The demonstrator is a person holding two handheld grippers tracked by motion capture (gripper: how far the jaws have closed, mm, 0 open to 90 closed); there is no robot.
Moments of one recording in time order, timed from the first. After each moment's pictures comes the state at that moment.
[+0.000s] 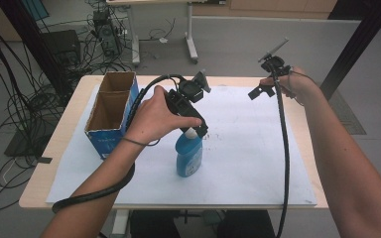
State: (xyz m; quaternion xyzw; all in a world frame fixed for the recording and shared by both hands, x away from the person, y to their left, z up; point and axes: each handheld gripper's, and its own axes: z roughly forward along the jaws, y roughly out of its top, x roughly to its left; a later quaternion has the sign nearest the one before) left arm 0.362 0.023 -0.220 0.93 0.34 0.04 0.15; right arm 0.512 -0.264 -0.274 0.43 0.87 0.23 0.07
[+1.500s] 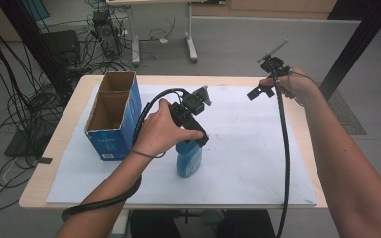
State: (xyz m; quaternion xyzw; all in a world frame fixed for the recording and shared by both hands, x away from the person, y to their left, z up) left arm 0.362 0.018 -0.259 0.93 0.35 0.05 0.13; right arm 0.511 -0.262 -0.276 0.42 0.87 0.23 0.06
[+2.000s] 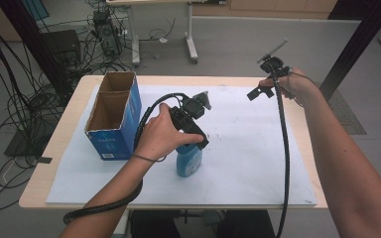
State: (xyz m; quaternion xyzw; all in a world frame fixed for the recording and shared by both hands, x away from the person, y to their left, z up) left arm 0.359 0.017 -0.270 0.93 0.35 0.05 0.13; right arm 0.510 -0.261 -0.275 0.42 0.87 0.23 0.06
